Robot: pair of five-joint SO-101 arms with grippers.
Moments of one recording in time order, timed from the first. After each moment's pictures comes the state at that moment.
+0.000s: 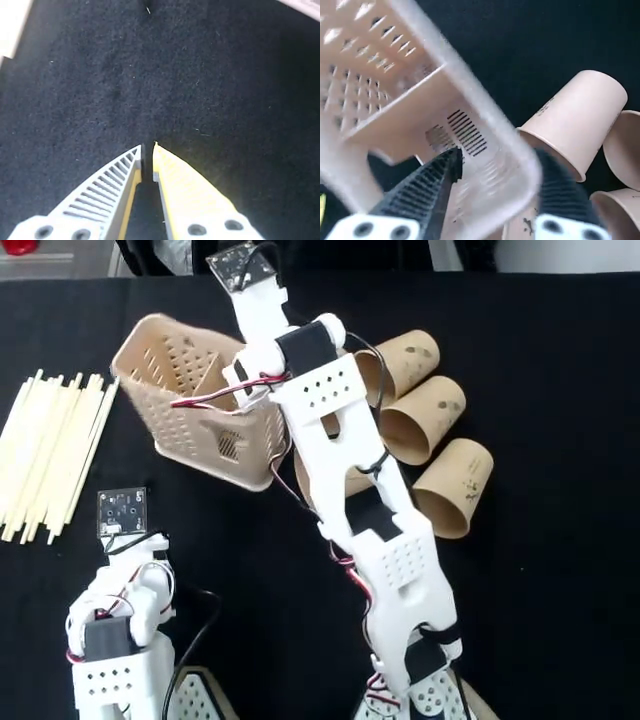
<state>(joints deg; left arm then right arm) -15.0 -104.1 96.3 72.8 -4.6 -29.5 37.9 -65.9 99.1 1.5</state>
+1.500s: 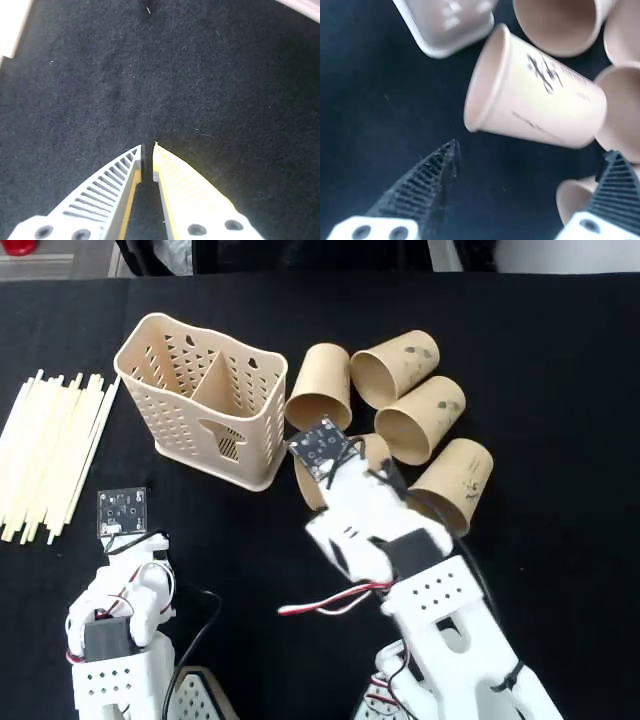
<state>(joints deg) -15.0 -104.1 96.3 72.8 -4.6 -26.1 -49.9 61.3 52.4 12.7</state>
